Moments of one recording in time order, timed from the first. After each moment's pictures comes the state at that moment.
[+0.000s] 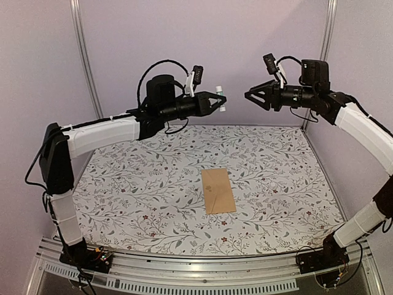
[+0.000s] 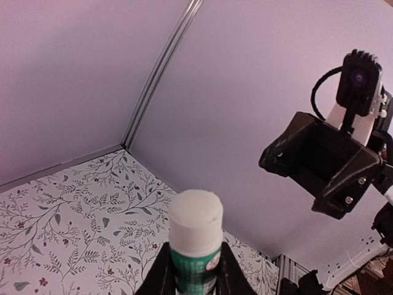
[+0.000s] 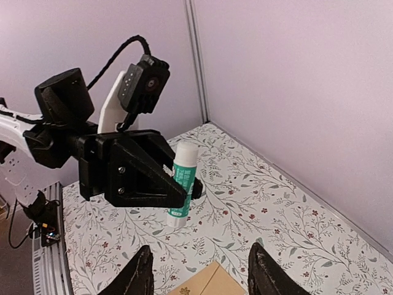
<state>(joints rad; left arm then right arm) -0.75 1.91 1.64 0.28 0.36 -0.51 0.44 1.47 1.51 -0.28 -0.59 -0.02</state>
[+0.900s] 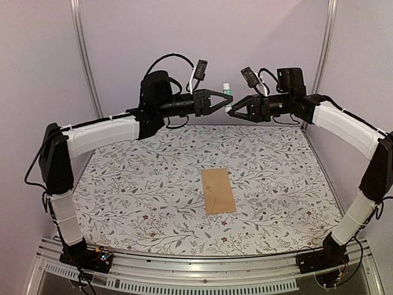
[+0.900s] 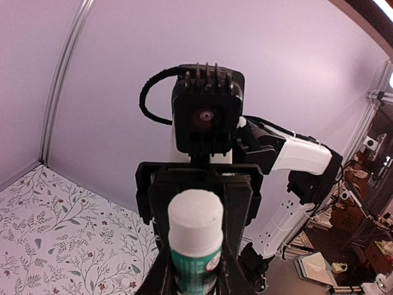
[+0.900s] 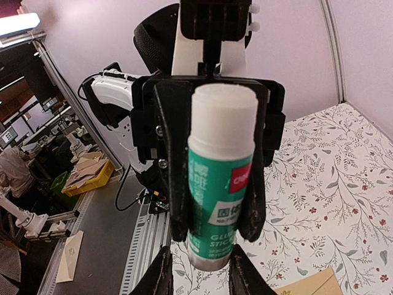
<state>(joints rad) -0.74 1.90 1.64 0.44 0.73 -0.56 0.47 1.65 1.56 -0.27 -1.18 0.05</state>
